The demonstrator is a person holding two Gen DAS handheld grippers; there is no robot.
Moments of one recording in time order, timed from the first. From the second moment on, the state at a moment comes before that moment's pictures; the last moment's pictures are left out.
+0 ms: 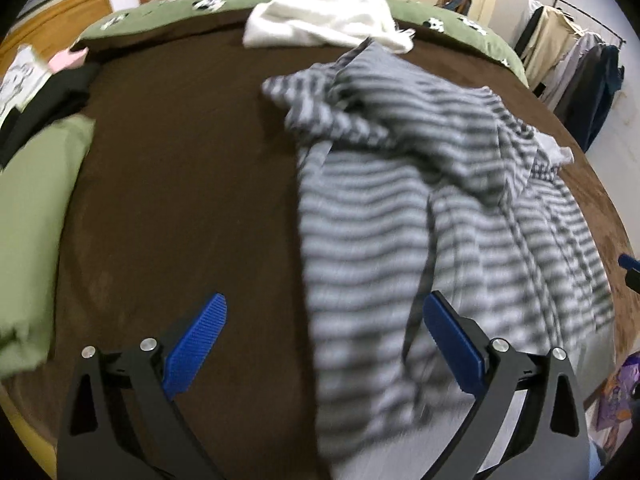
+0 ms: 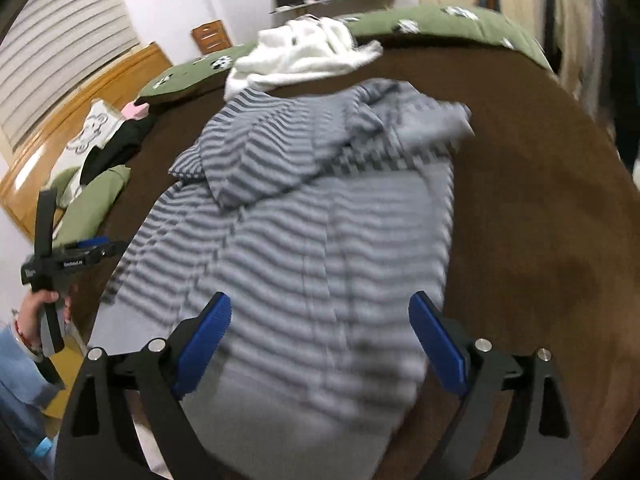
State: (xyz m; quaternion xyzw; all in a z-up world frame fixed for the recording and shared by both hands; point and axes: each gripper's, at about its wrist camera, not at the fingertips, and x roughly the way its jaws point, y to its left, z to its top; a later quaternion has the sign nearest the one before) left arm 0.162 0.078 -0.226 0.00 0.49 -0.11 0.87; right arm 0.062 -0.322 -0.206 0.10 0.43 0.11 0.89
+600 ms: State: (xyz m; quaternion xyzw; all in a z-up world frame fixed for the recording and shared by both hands) left arm 0.086 0.093 -0.260 -0.06 0.52 -0.13 0.84; right arm -0.016 -0.354 -0.256 0.25 0.44 0.10 0.85
